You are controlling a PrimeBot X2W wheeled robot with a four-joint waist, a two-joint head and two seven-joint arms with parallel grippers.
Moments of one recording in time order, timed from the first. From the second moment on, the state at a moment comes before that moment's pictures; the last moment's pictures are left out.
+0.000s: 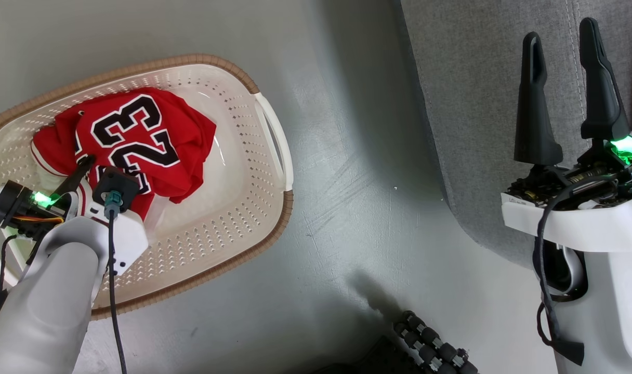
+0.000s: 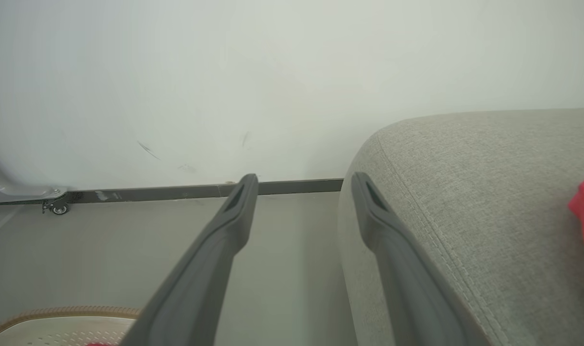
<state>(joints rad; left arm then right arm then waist) -0.76 0.37 -0.50 0.99 0.07 0.10 -0.15 -0.42 -0.04 0.04 -0.05 0.24 0.13 -0.25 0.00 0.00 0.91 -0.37</state>
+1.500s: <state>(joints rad) -0.68 0.30 -0.42 0.69 -0.05 0.18 -0.25 -0.43 -0.04 0.03 0.03 0.17 0.13 -0.25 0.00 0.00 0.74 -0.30</state>
